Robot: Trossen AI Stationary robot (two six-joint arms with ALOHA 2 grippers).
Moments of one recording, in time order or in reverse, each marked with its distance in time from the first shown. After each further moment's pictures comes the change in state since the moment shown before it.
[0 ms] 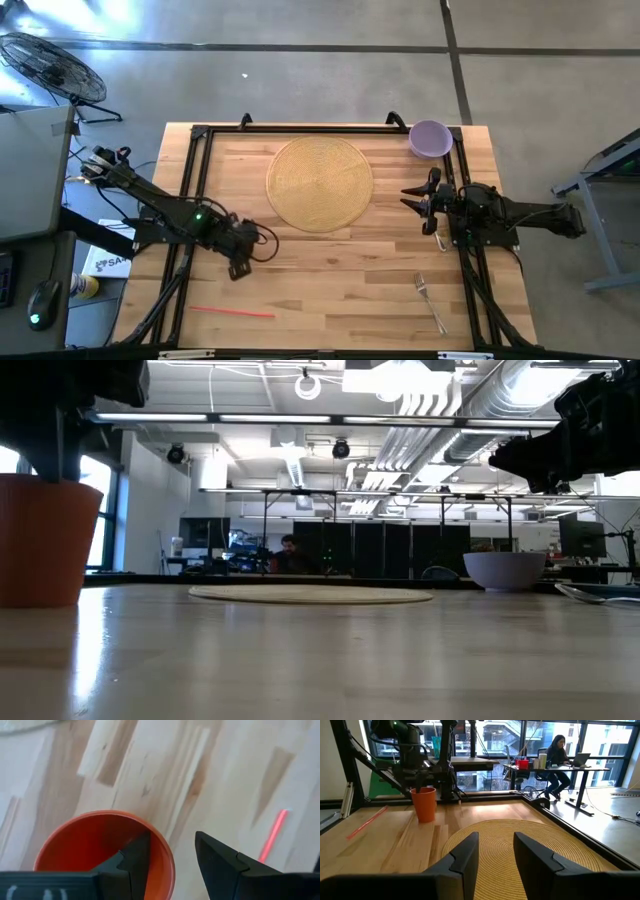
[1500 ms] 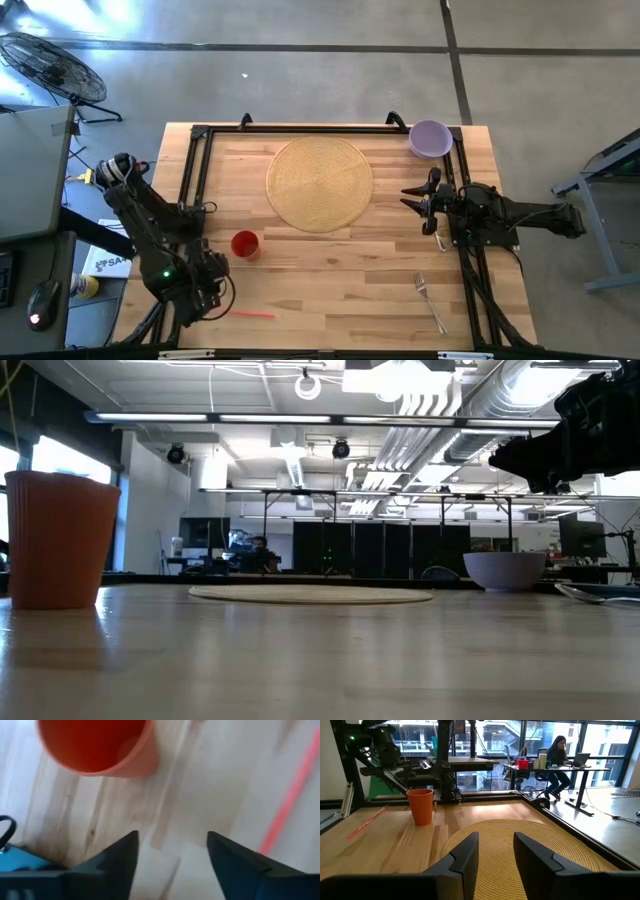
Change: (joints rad) left arm -0.533 0.185 0.135 -0.328 -0.226 -0.501; right arm 0.000 0.000 0.000 0.001 0.000 0.000
